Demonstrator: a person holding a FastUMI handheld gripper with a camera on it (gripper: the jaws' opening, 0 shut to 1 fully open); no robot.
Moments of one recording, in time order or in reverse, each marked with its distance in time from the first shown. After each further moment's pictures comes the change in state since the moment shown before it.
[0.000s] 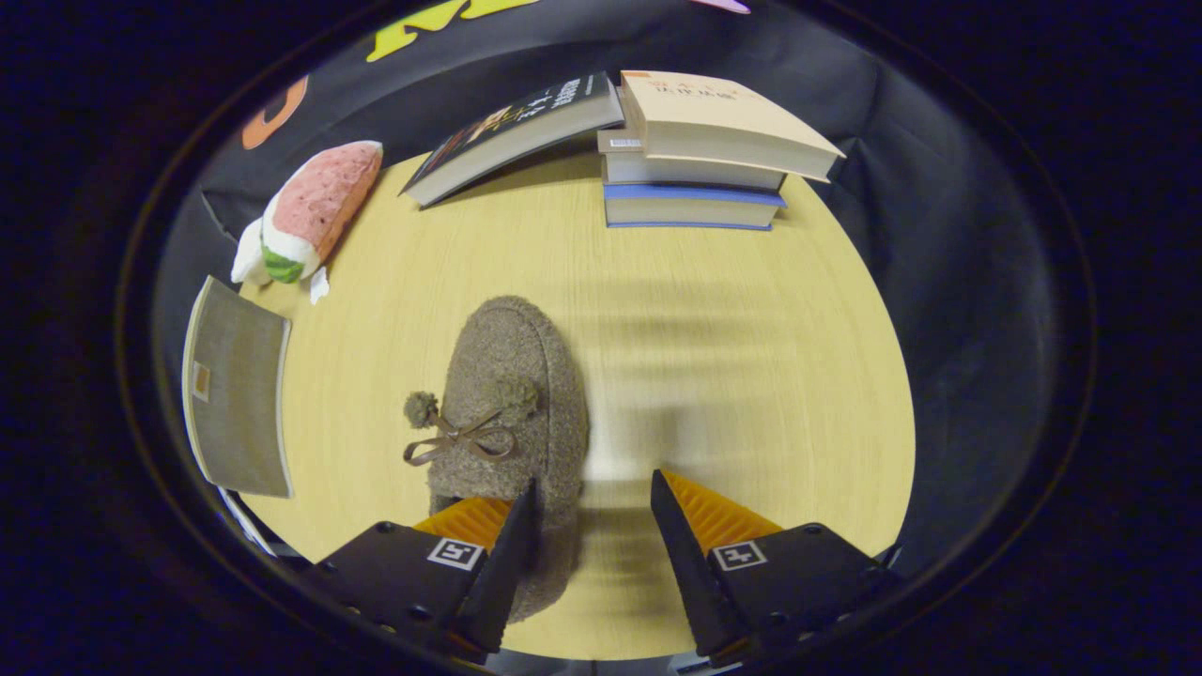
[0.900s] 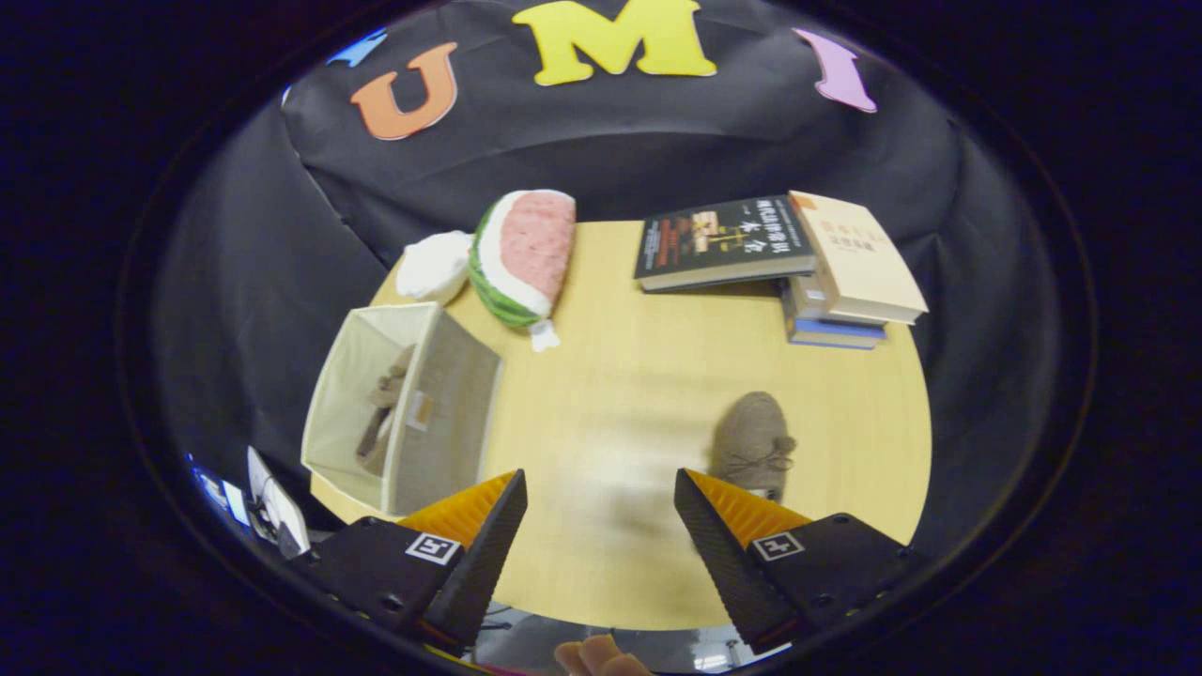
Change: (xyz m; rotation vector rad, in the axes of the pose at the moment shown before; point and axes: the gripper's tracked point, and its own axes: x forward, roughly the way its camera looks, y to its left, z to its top) arm -0.154 0.153 0.030 -0.118 -0.159 0.185
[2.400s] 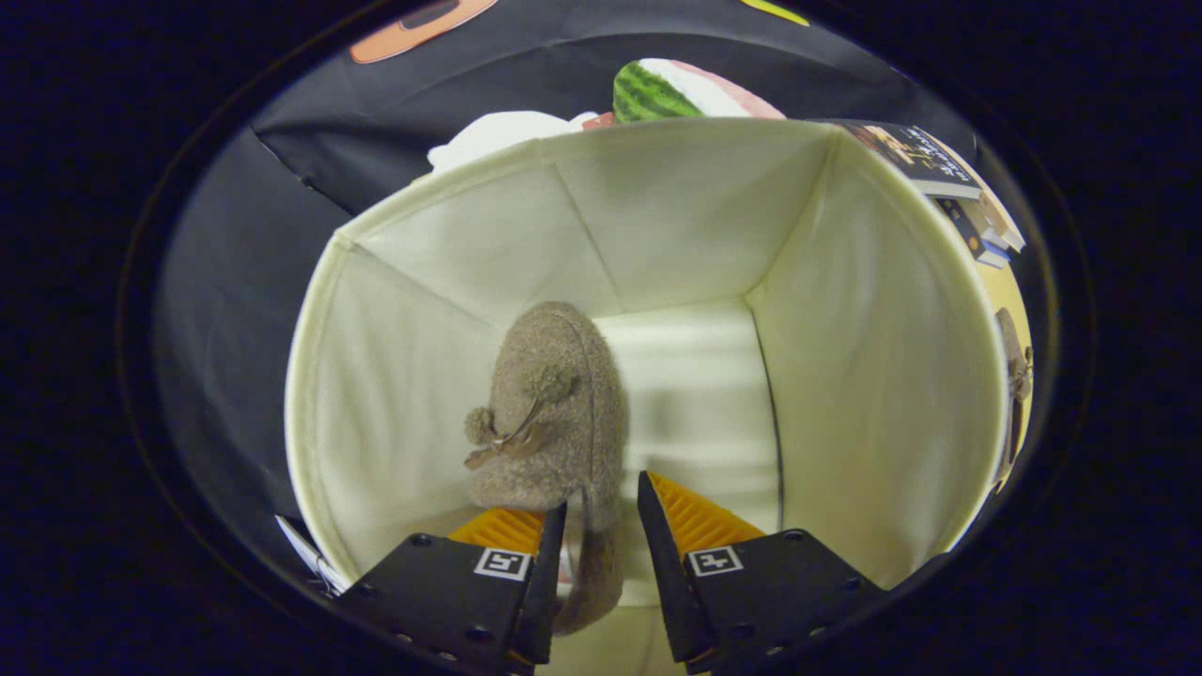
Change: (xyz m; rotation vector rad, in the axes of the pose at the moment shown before) arm 0.176 0.346 -0.014 0.159 0.186 0.039
